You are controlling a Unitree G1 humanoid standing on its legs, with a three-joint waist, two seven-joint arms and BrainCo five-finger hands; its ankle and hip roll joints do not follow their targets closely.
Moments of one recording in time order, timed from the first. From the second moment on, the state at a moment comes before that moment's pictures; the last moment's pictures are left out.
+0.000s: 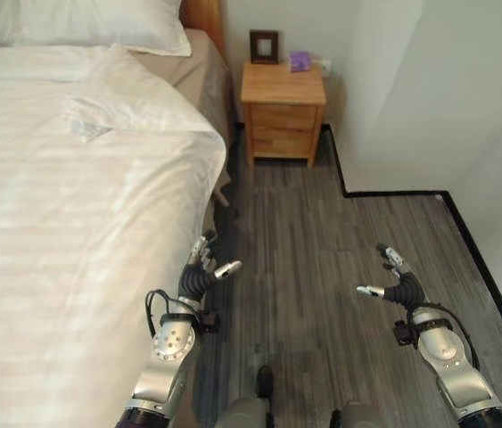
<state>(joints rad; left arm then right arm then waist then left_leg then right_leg) 0.05 0.34 -0.14 0.04 -0.27 -0.15 0.15 0.04 -0.39 0.15 0.09 -0.04 -0.11 -0.10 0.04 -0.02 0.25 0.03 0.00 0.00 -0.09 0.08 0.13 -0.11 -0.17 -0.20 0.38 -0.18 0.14</state>
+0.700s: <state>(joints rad) 0.11 0.27 -0.13 0.12 -0.30 -0.14 0.13 0.09 -0.40 0.07 0.17 -0.07 -0.08 -0.12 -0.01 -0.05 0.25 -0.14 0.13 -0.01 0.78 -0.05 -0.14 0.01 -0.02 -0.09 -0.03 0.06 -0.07</state>
